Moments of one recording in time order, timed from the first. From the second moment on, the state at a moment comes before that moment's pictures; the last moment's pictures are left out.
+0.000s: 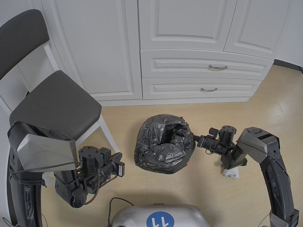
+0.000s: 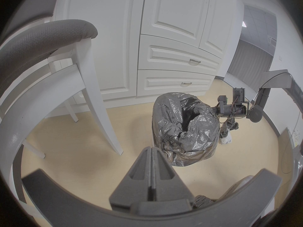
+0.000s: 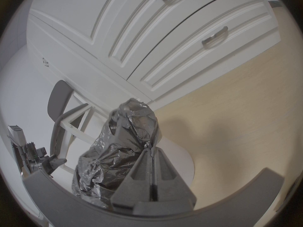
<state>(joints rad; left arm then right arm) -0.47 2.33 -0.47 -1.53 0.10 -0.02 0.16 2.80 -1.42 -1.25 0.59 0.49</state>
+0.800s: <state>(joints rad) -0.47 2.34 -0.48 -1.53 0.10 -0.01 0.19 2.85 -1.62 -1.02 0.57 0.37</state>
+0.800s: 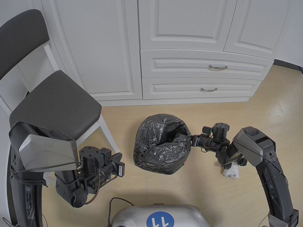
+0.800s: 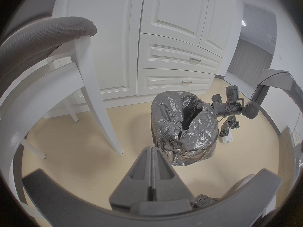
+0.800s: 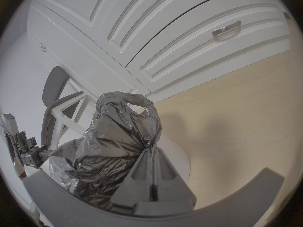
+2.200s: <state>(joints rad) -0.46 2.29 -0.46 -1.53 0.10 0.00 0.45 2.40 -1.30 -0.79 0.13 0.11</state>
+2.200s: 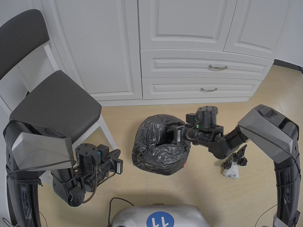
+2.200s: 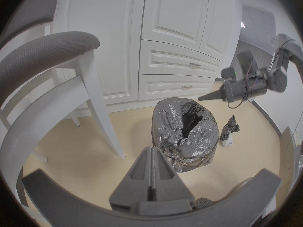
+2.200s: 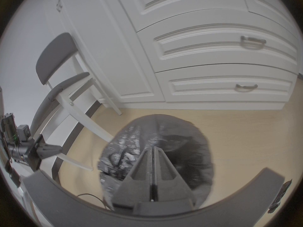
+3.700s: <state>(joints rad) -0.41 2.29 -0.35 -1.53 0.12 -0.01 0.54 2.50 -1.45 -0.22 0.01 -0.50</state>
